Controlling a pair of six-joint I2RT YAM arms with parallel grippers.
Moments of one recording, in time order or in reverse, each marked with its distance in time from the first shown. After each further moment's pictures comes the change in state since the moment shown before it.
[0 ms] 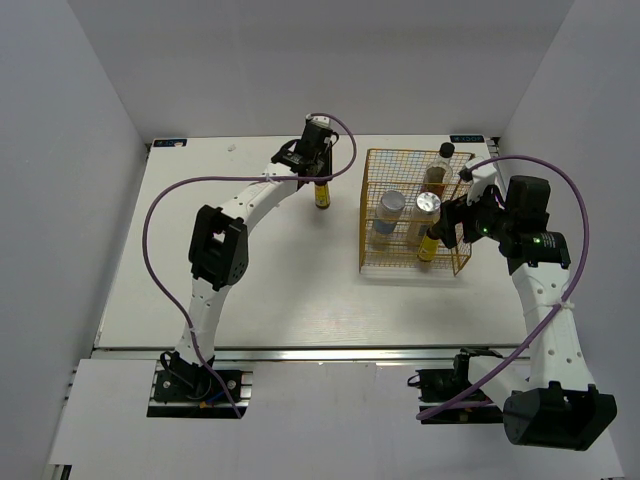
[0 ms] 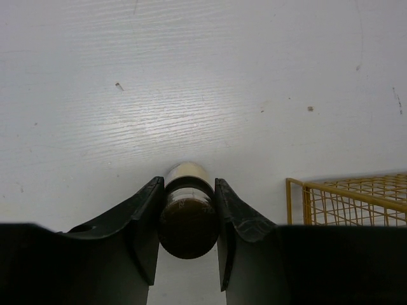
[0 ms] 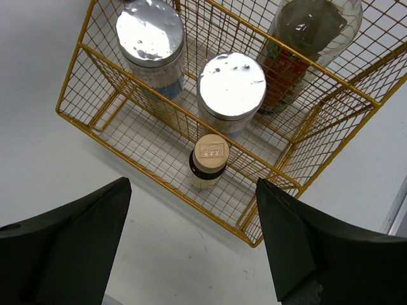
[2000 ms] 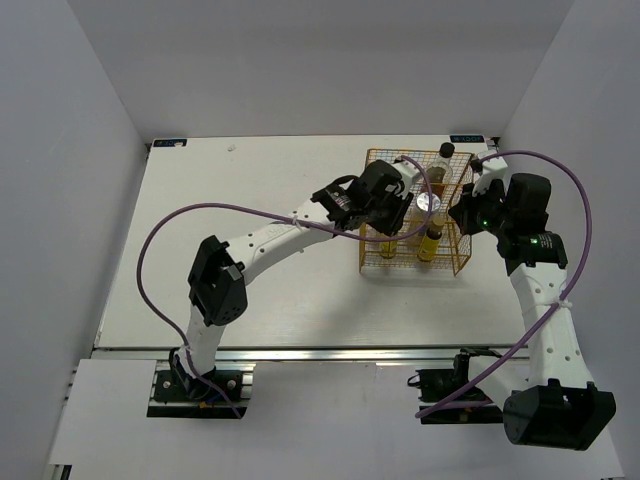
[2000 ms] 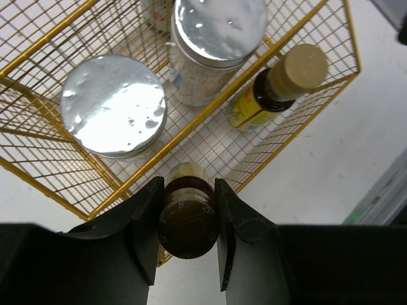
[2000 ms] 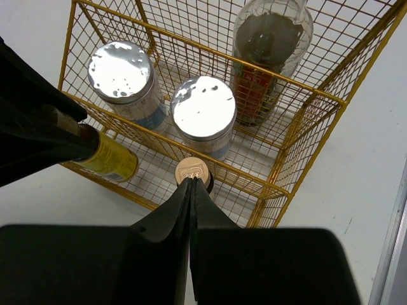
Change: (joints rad) left arm -0.396 -0.236 -0.129 -0.050 0.222 0.146; right arm -0.001 0.001 -0.032 0.136 0.078 0.175
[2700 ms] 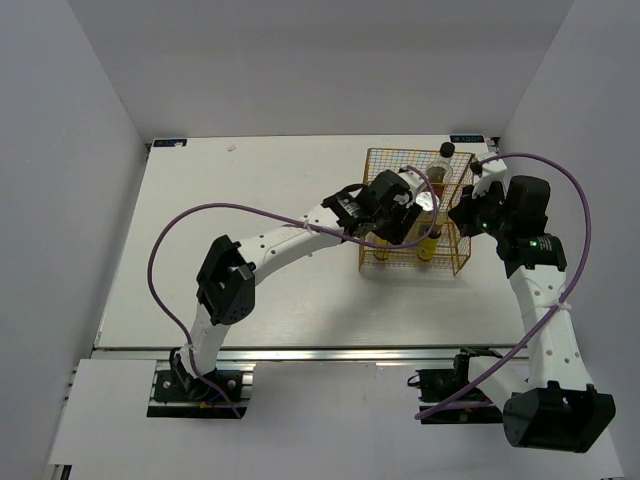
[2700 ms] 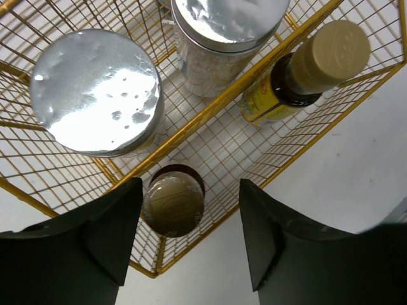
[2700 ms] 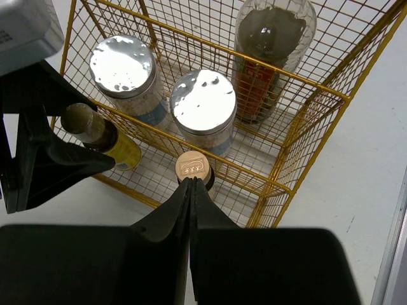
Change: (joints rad) left arm -0.024 0.054 -0.001 -0.008 -0.099 0.023; right arm 0.000 -0.013 -0.020 0.008 0.002 0.003
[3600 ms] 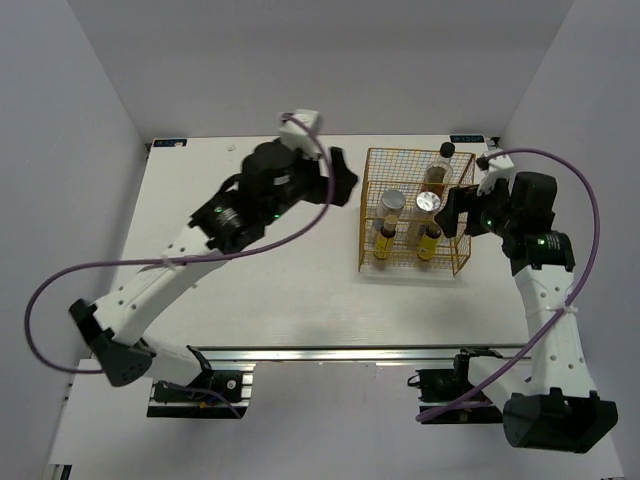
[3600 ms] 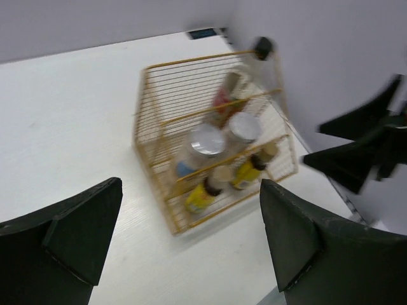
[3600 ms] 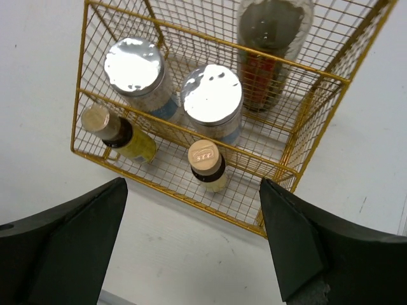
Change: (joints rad) left arm 0.090 -0.627 -0.284 0.145 -0.083 -0.151; right arm 0.000 -0.023 0.057 -0.095 -0.013 0.039
